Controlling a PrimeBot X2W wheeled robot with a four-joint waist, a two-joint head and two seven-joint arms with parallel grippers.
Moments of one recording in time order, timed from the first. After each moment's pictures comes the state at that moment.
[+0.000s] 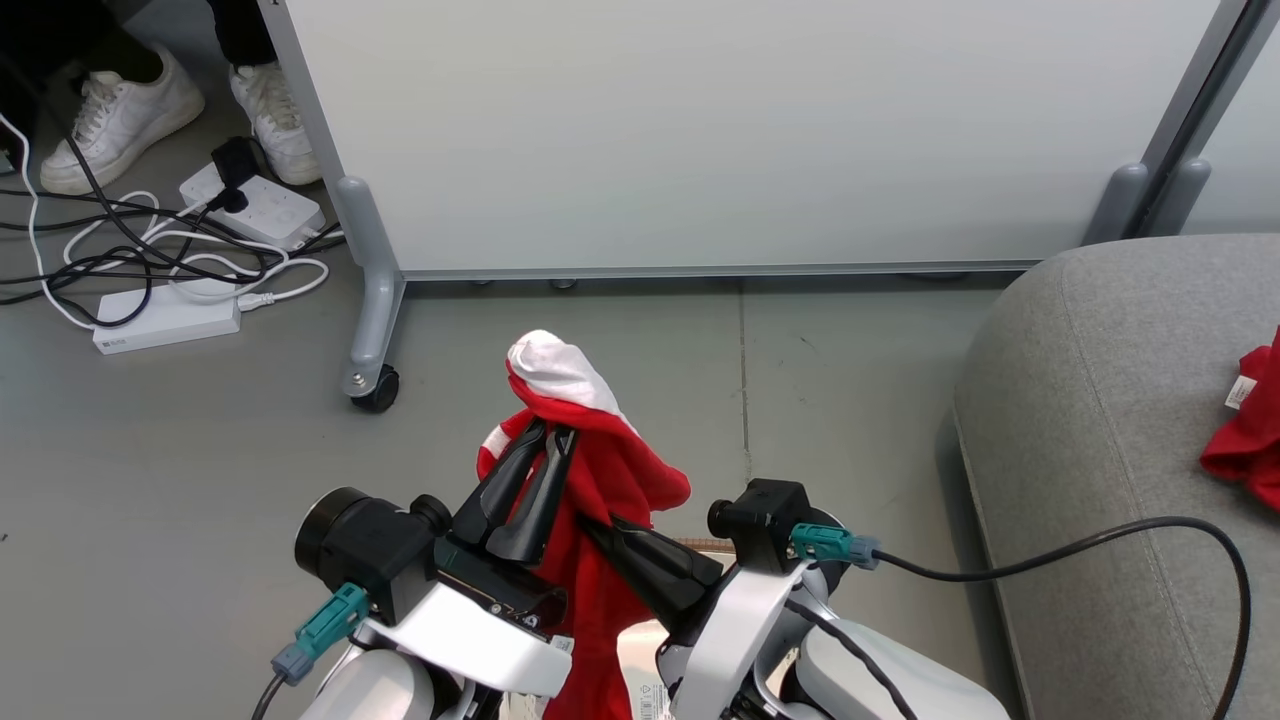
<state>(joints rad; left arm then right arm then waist) -0.21 0.23 -0.54 -0.01 -0.47 0.03 -0.26 -0.55 -0.05 0.99 0.49 0.72 0.13 -0.21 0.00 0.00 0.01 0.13</state>
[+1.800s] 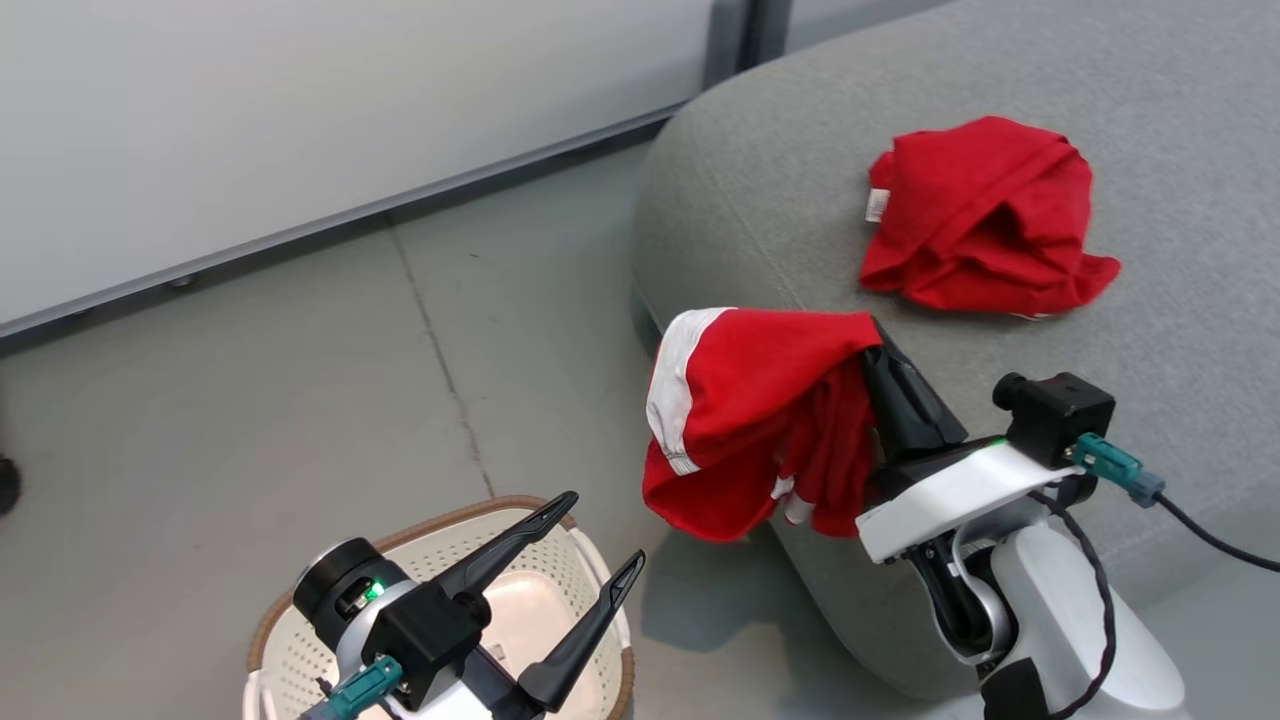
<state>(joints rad) -0.17 0.43 -0.69 -0.09 -0.40 -0.06 -0.14 -0.44 -0.05 0.36 0.45 0.49 0.13 -0.26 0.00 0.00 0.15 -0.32</state>
